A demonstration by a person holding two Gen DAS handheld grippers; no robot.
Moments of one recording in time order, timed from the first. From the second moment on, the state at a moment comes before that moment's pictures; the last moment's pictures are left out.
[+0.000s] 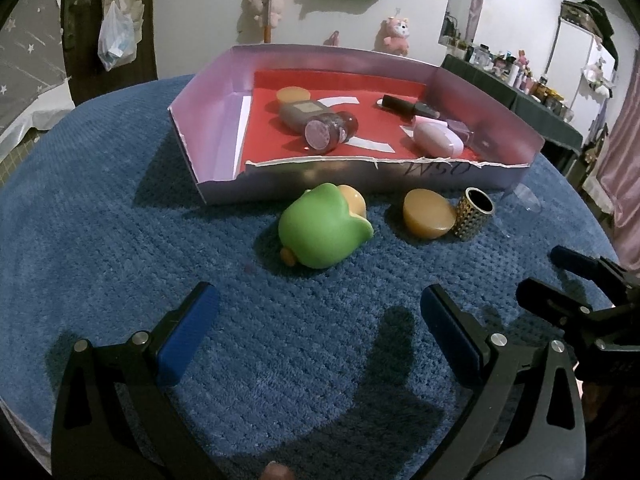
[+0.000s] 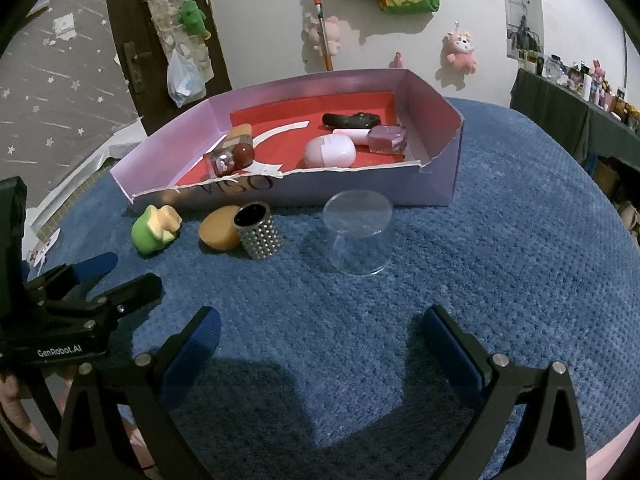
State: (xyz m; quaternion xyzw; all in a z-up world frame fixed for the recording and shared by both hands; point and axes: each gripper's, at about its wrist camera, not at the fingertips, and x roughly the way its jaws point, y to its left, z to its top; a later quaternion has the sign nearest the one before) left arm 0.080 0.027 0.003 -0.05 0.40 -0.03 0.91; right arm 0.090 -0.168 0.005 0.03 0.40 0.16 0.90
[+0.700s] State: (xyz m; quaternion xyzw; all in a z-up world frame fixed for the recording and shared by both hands) left arm 0.108 0.029 0.007 -0.07 0.41 -0.04 0.91; right arm 0.121 -0.185 0.010 0.03 0.41 0.14 0.90
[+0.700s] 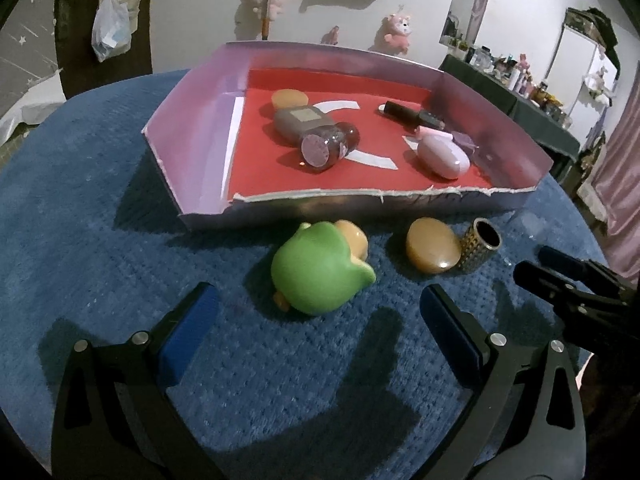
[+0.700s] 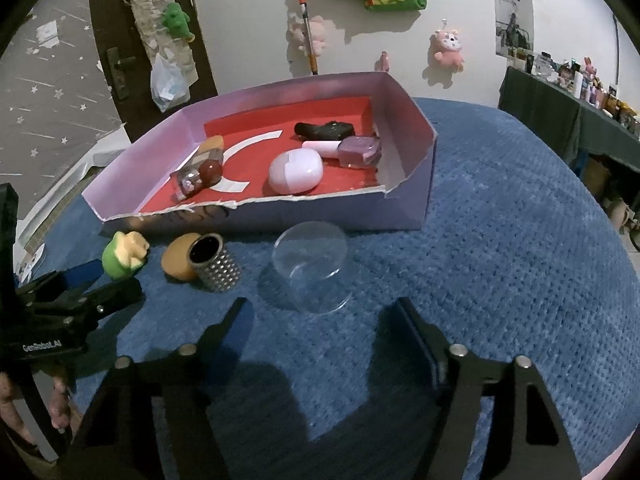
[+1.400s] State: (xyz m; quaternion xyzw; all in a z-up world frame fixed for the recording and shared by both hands) left arm 0.122 0.020 0.013 -0.04 0.40 -0.05 0.91; right arm 0.142 -0.176 0.017 0.02 0.40 0.14 0.90
